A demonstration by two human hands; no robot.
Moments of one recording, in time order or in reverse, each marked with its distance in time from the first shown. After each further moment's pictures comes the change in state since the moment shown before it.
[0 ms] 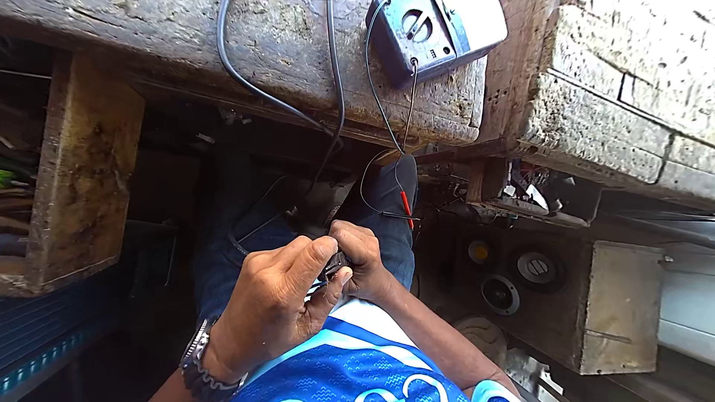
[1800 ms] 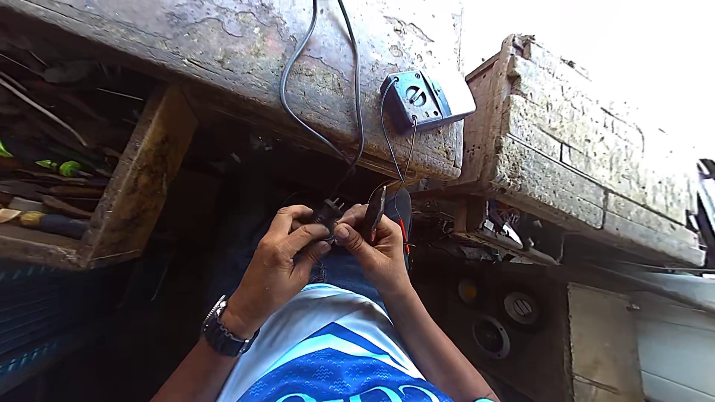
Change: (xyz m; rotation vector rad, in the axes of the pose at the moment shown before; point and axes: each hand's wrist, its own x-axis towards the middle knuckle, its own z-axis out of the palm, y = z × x) left_hand -0.017 -0.040 0.003 -0.189 0.148 -0.160; right_hand 0.047 -0.039 -0.009 0.378 0.074 0.266
